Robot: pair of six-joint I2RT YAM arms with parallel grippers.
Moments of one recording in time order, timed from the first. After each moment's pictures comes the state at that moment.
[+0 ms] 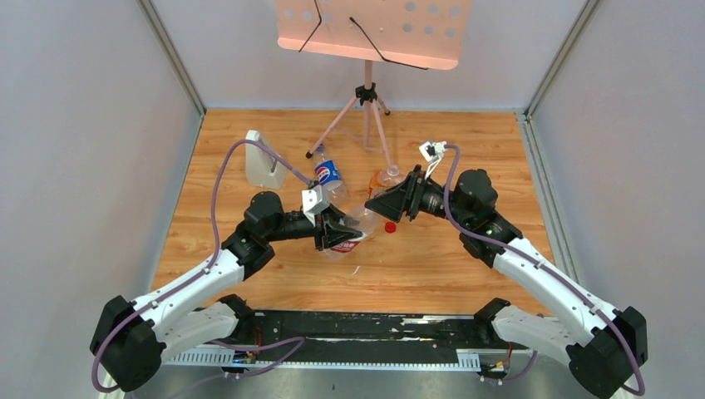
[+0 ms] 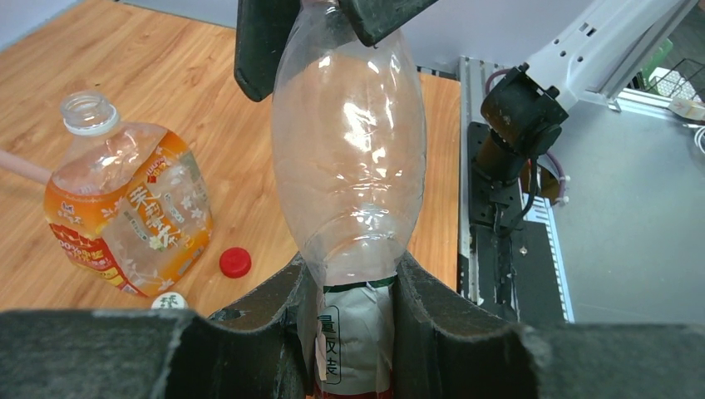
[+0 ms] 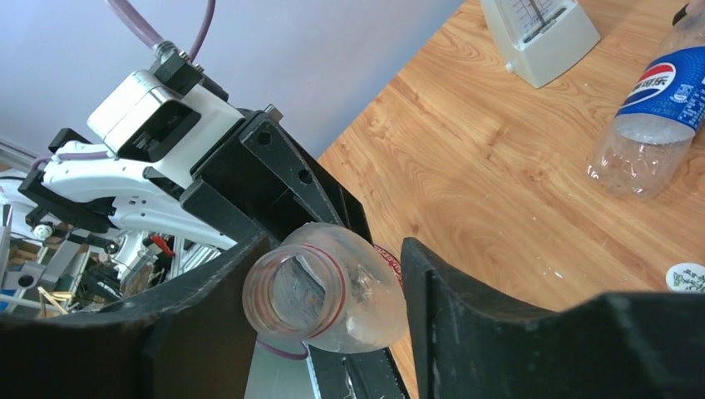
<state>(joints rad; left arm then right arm) -0.68 0.96 0.57 0.37 0.74 -0.10 0.62 1.00 0.79 0.20 -0.55 0.71</state>
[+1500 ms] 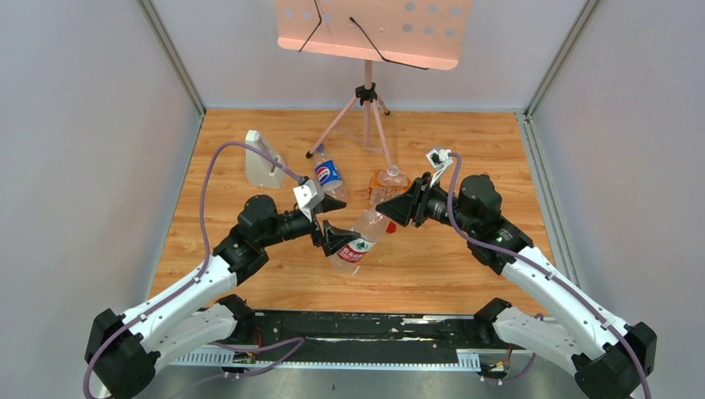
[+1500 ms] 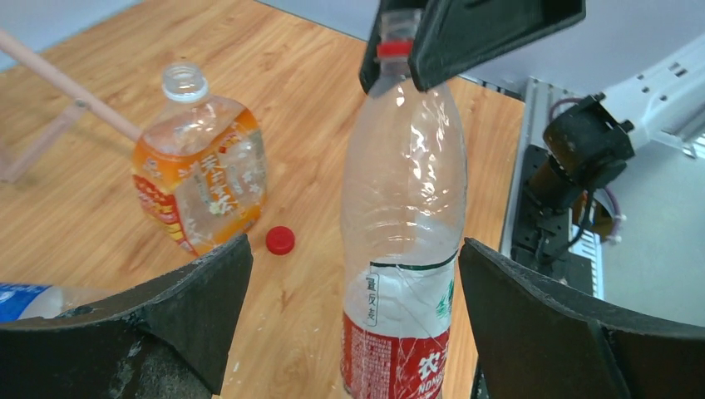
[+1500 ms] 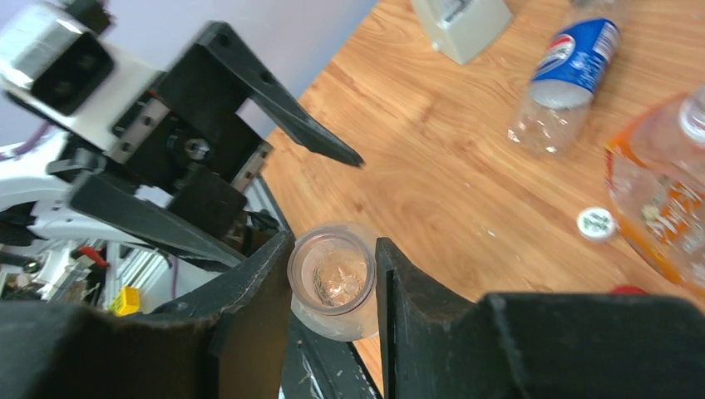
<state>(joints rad) -0.68 0.89 0.57 0.27 0.56 -0.12 0.62 0.92 0.79 0.02 -0.46 0.60</state>
